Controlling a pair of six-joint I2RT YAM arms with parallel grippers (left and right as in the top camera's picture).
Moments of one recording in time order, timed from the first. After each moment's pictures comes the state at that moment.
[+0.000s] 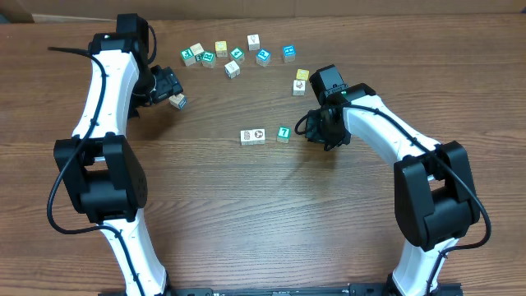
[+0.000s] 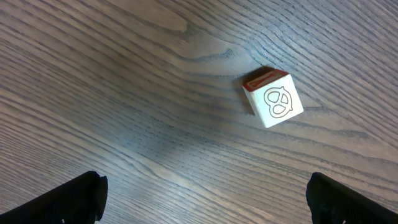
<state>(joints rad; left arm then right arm) 0.05 2.18 1.94 -1.20 -0.06 -0.49 0.35 1.98 1.40 -0.81 -0.03 0.51</state>
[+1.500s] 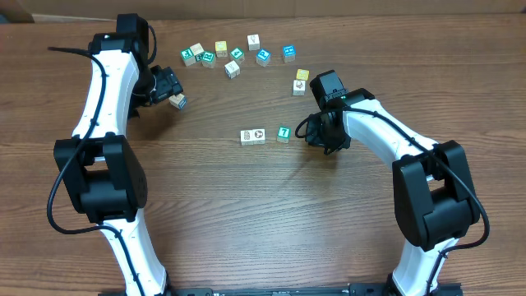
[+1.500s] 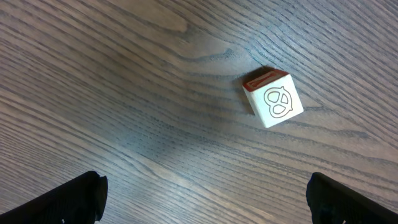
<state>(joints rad) 0.05 2.18 1.94 -1.20 -0.06 -0.49 0.35 1.98 1.35 -0.77 -0.03 0.53</state>
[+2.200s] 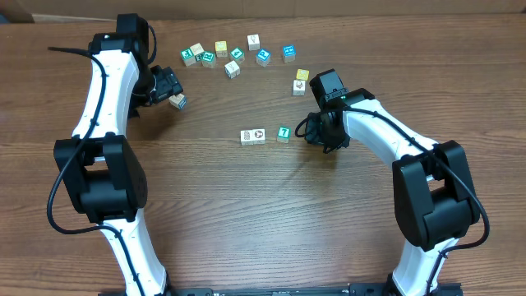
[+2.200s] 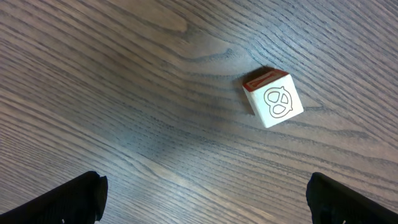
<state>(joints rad) 0.05 2.18 1.94 -1.20 -0.06 -0.49 0.35 1.98 1.35 -0.74 -0.03 0.53</state>
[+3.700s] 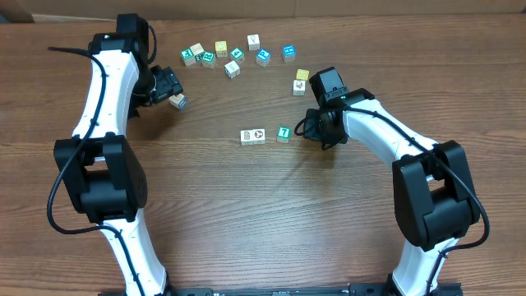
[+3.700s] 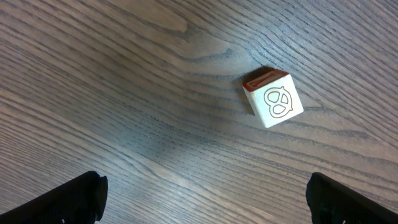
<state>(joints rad) 0.05 2.18 1.94 -1.20 -0.06 -0.49 0.35 1.98 1.35 -0.69 -0.03 0.54</state>
